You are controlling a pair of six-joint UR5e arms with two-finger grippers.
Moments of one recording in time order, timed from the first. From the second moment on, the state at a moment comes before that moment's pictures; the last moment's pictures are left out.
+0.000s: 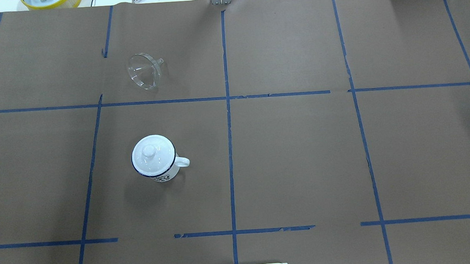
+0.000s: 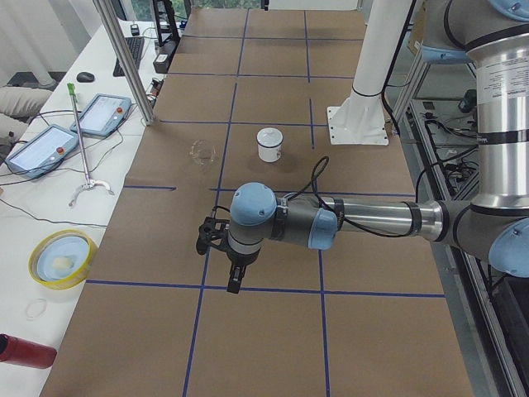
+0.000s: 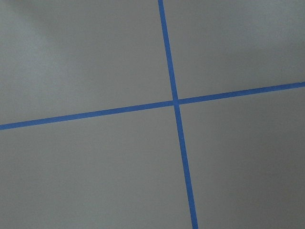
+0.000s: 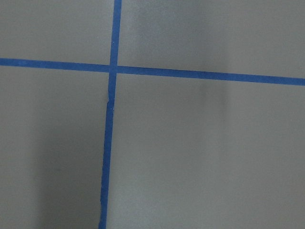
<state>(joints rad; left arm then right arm) -1.64 -1.42 -1.78 -1.72 -2.34 0.05 1.57 -1.69 1.56 -1.37 2.29 0.01</state>
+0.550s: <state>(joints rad) -1.64 -1.43 -1.79 -1.72 -2.34 0.06 1.57 -1.69 1.56 -1.37 2.29 0.01</state>
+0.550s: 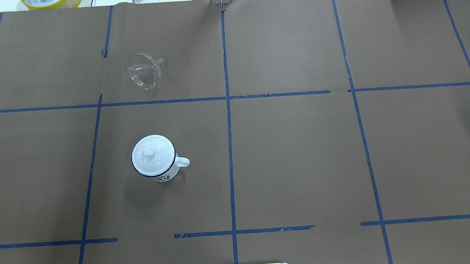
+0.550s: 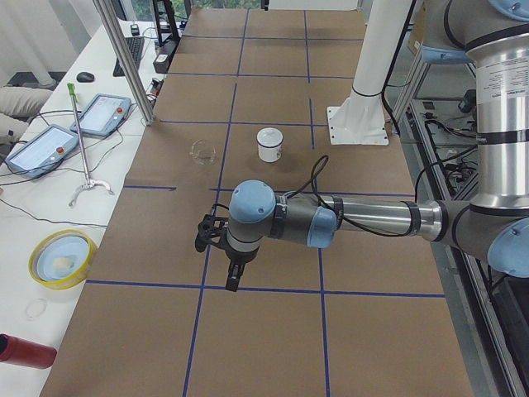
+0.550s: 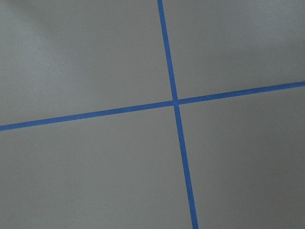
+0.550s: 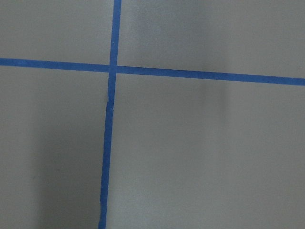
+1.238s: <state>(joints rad) -1.64 -1.41 -1.79 -1.77 -2.33 0.04 1.57 -1.69 1.56 -1.37 2.29 0.01</state>
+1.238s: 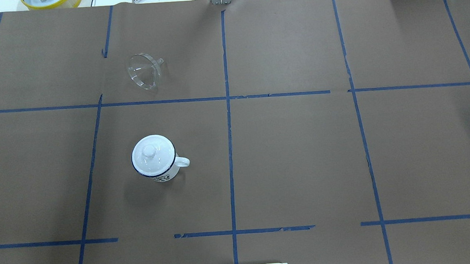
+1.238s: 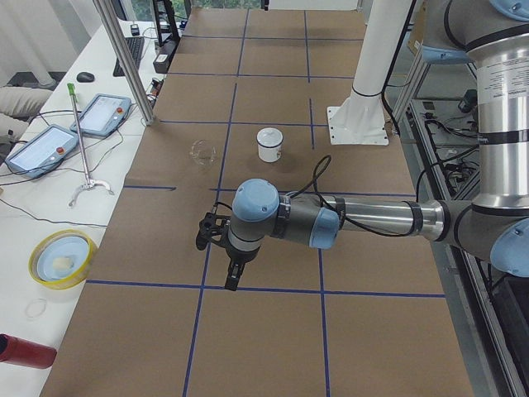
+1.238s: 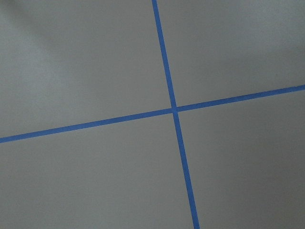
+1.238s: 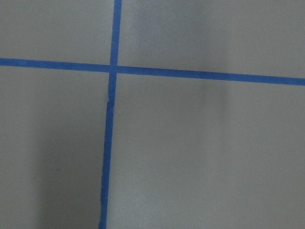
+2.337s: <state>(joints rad) -0.97 -1.74 -1.98 -1.79 -2.20 -1.23 1.57 -1.69 1.56 -1.37 2.29 0.01</state>
